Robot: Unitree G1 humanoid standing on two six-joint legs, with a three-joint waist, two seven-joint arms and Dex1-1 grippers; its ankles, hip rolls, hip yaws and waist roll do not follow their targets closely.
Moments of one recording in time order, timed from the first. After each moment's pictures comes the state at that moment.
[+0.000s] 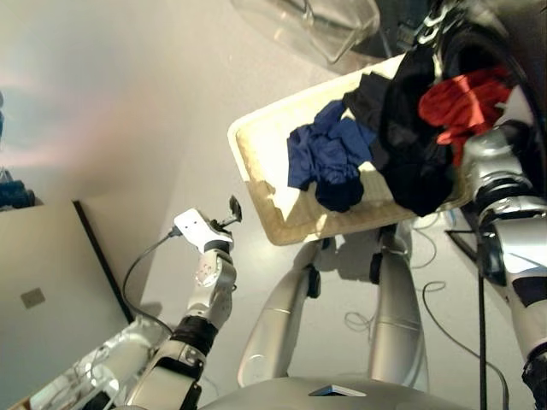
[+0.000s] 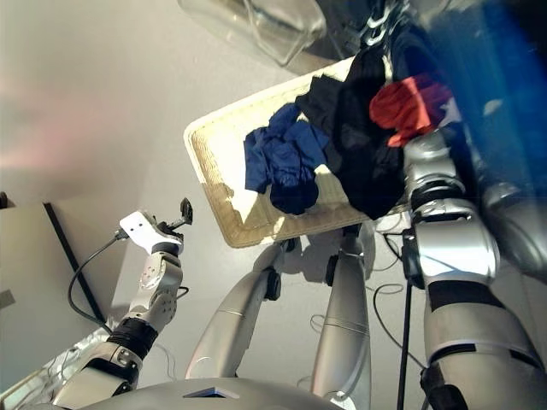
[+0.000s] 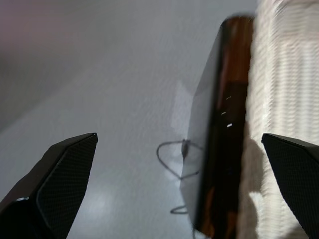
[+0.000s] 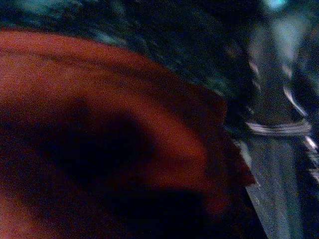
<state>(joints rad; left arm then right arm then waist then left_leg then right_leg) -0.21 0.17 -0.27 0.50 -0.75 -0.41 0.26 -1.20 -0.69 0.03 1.31 0.24 -0.16 -0.96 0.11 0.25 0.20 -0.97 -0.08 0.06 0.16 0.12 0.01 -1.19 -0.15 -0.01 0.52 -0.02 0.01</state>
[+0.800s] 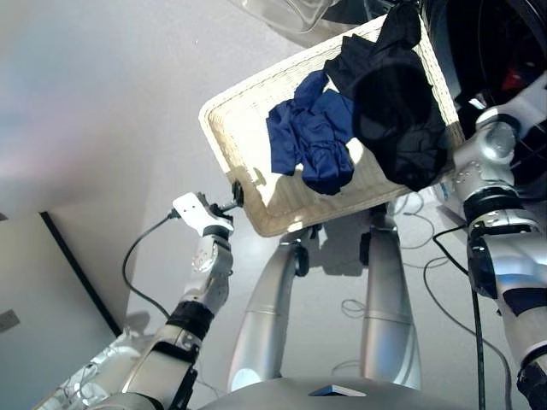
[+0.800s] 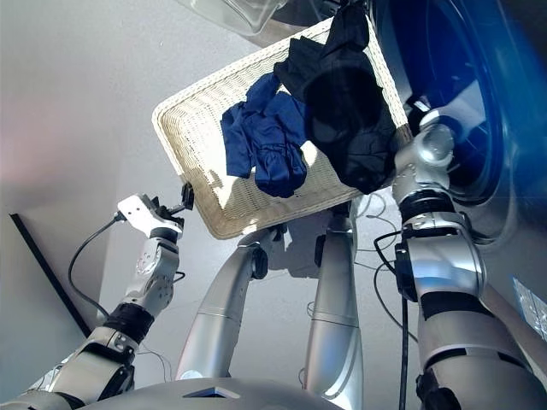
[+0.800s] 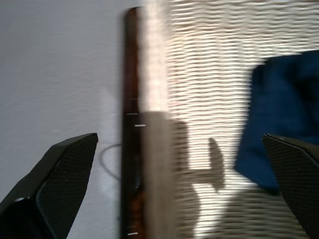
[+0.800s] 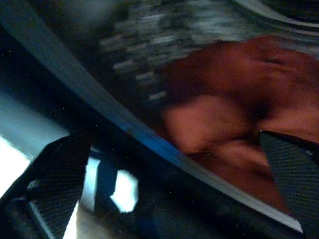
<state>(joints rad) -0.37 0.22 -0.33 0.58 -0.79 -0.40 0.07 -0.97 -0.48 0.25 1.06 0.61 -0.39 -0.29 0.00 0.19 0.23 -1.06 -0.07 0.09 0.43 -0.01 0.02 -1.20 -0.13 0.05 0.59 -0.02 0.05</state>
